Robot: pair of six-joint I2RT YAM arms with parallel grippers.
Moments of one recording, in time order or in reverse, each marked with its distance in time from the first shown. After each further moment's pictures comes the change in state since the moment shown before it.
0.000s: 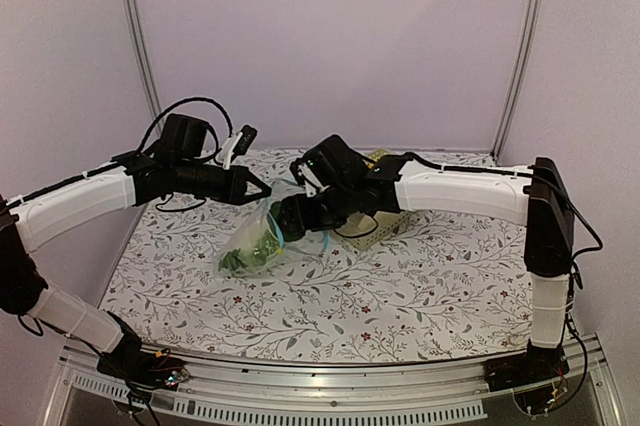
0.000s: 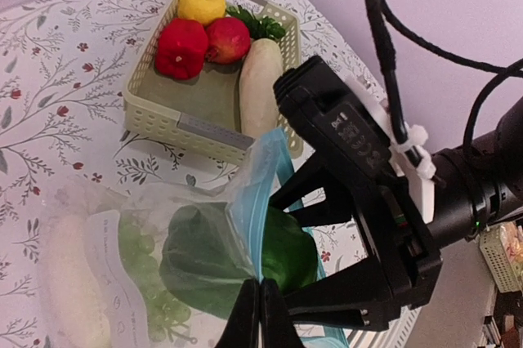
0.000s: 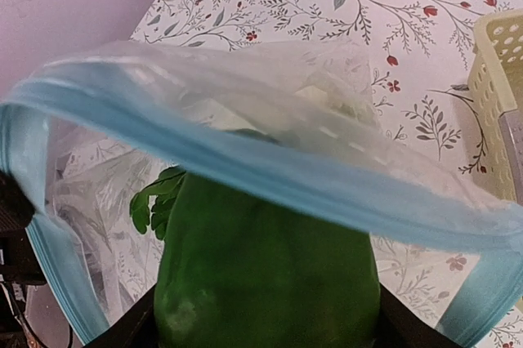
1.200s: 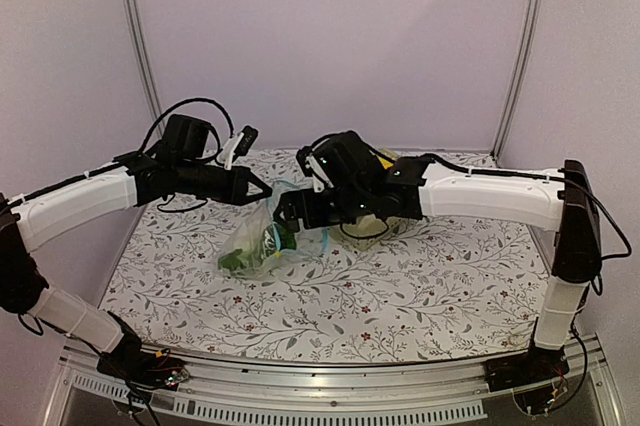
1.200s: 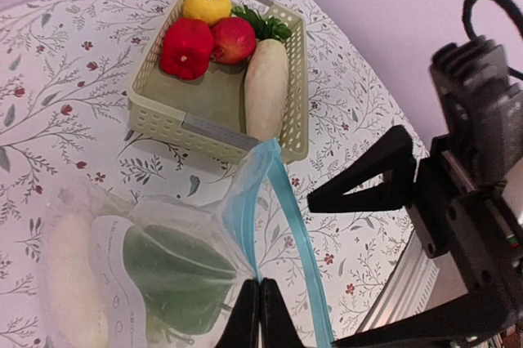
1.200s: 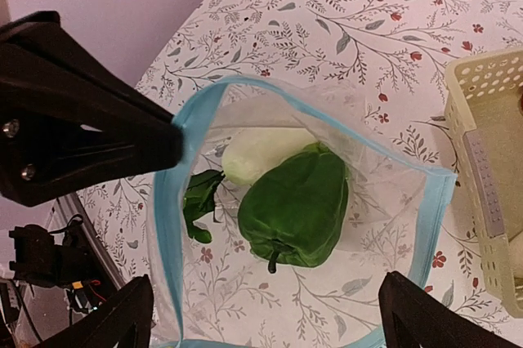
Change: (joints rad) left arm -0.008 0.009 0.000 0.006 -0.018 -0.009; right arm 0.039 -0.122 -0.115 0.093 0.113 -0.010
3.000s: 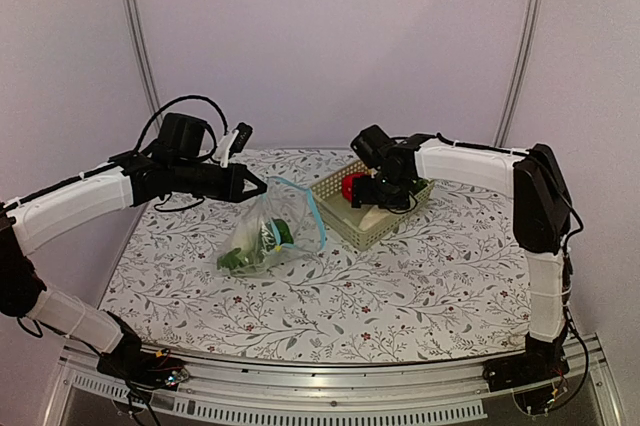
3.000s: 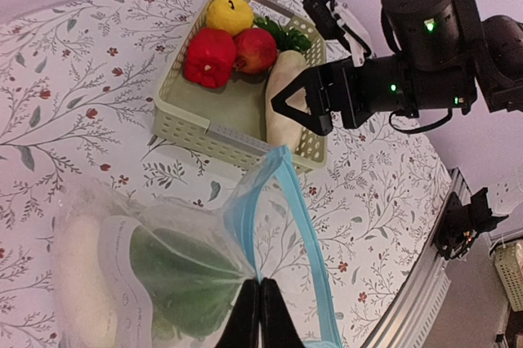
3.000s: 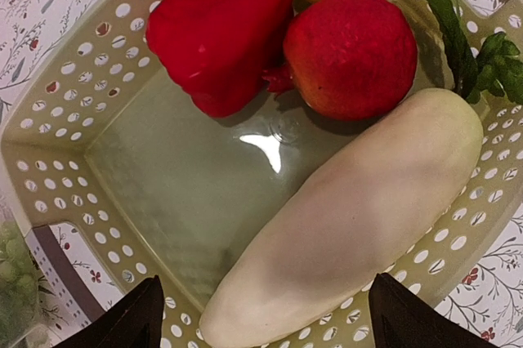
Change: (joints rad) left arm 0.010 -0.023 0.000 -0.010 -0.069 -0.003; right arm -0.323 0.195 0.149 -0.379 0.238 0.112
